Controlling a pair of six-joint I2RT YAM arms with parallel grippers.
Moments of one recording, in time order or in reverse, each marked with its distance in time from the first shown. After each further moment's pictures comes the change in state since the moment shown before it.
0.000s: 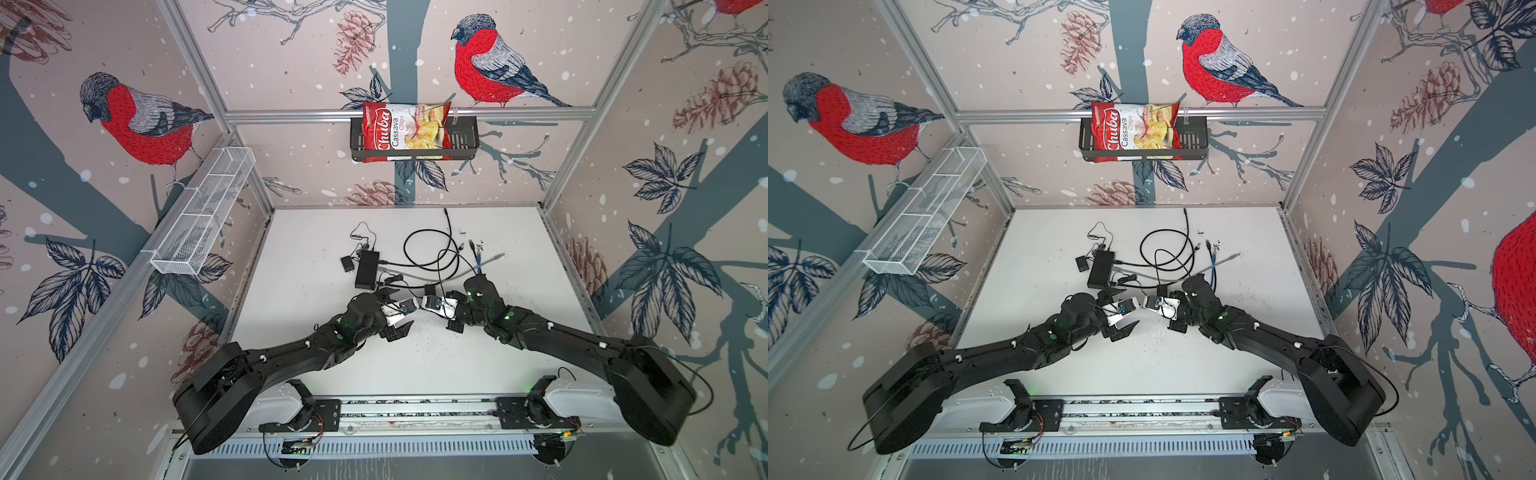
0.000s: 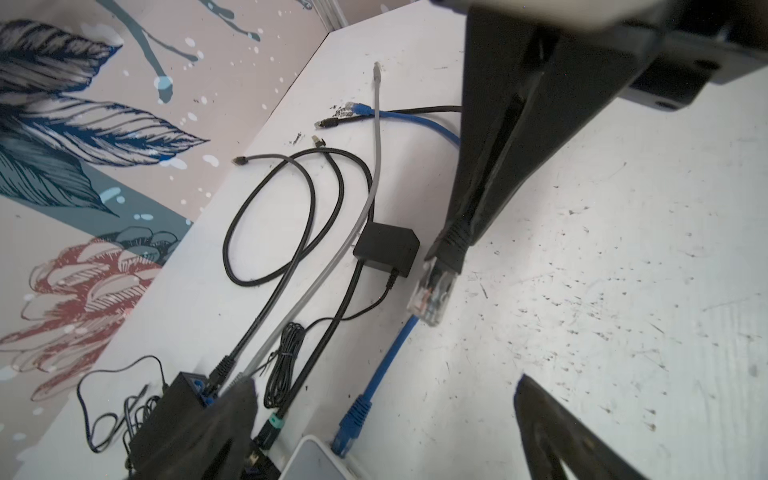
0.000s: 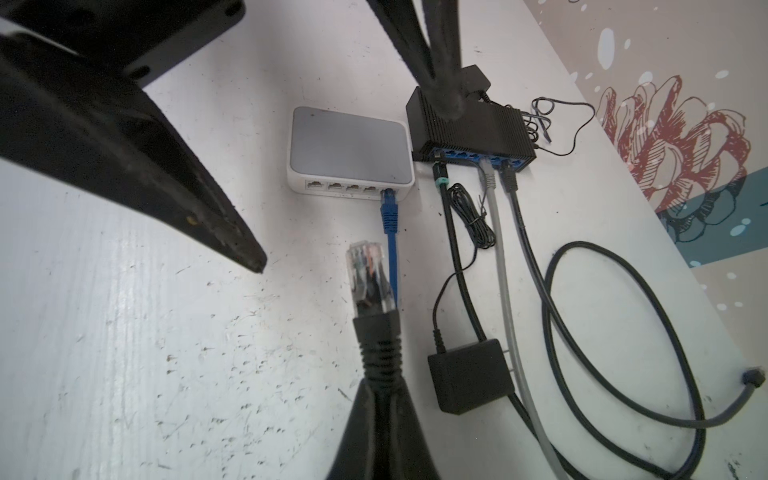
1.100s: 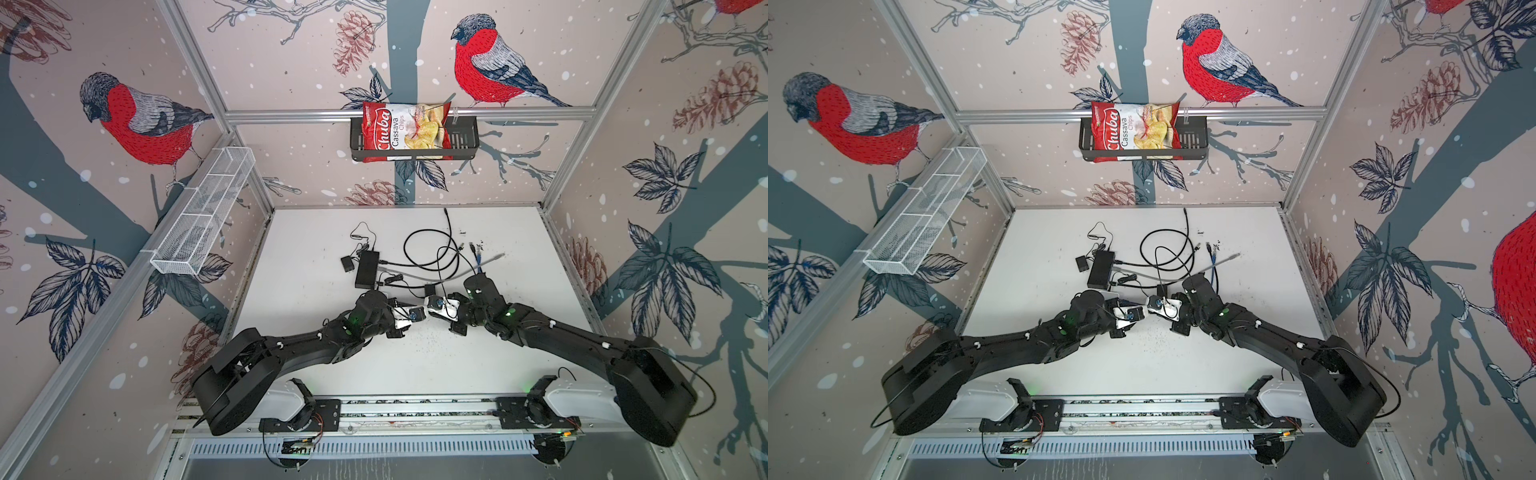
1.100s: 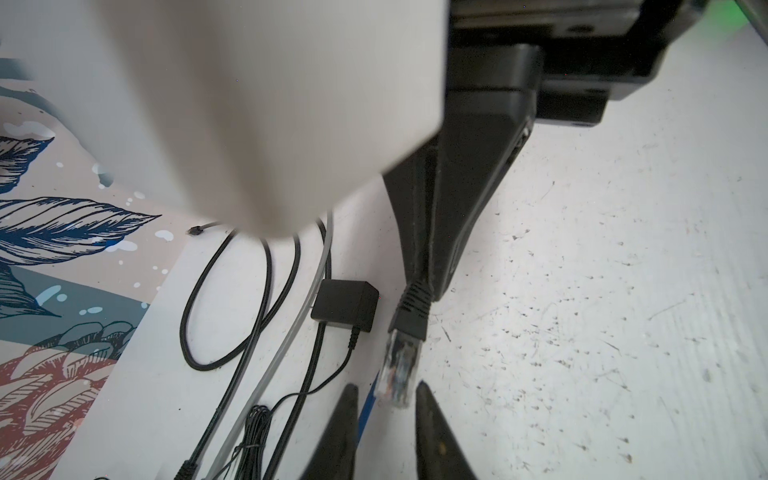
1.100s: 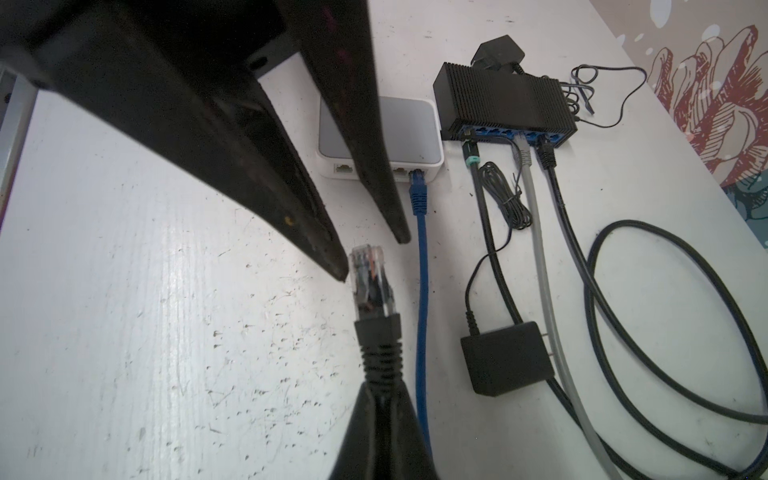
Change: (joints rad) left arm -0.017 0.114 0.049 0.047 0.147 0.097; right arm -0.010 -0.005 0.029 -0.118 -0.047 0.018
